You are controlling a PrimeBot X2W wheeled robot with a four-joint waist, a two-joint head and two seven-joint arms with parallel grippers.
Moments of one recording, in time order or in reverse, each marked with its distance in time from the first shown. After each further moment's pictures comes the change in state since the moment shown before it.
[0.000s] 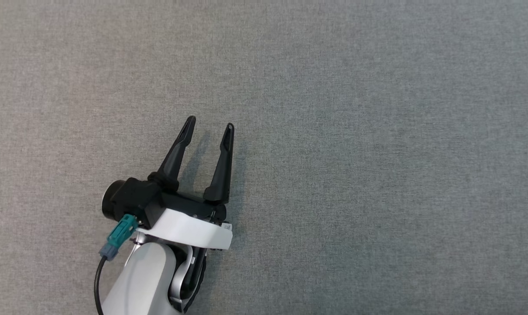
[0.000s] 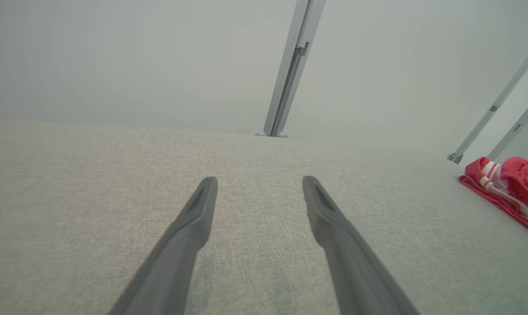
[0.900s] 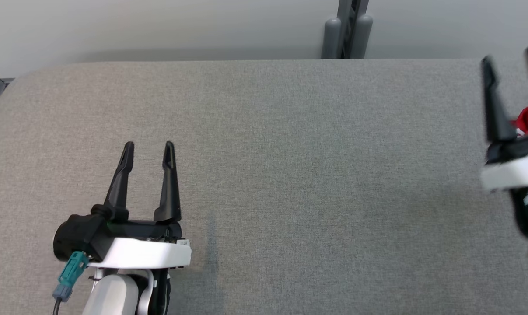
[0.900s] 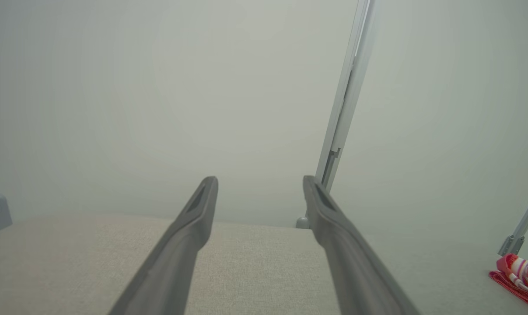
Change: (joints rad) left arm 0.165 0.000 0.173 -0.122 0.036 0.053 0.000; right arm 0.378 0.674 -0.346 -0.462 0.012 0.000 -0.653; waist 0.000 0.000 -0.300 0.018
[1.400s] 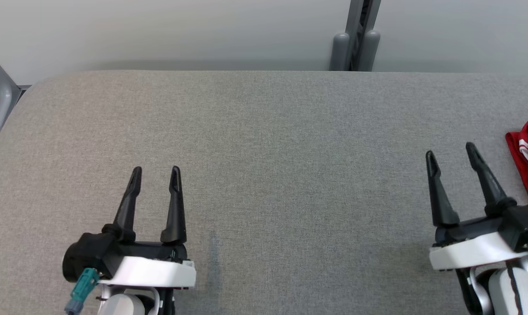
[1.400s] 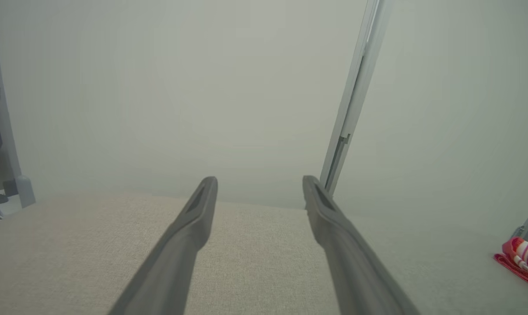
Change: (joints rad) left arm 0.070 0.000 -0.009 0.017 -0.004 0.011 0.000; right arm 0.311 0.268 -0.119 -0.113 -0.304 0.000 -0.005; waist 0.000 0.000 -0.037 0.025
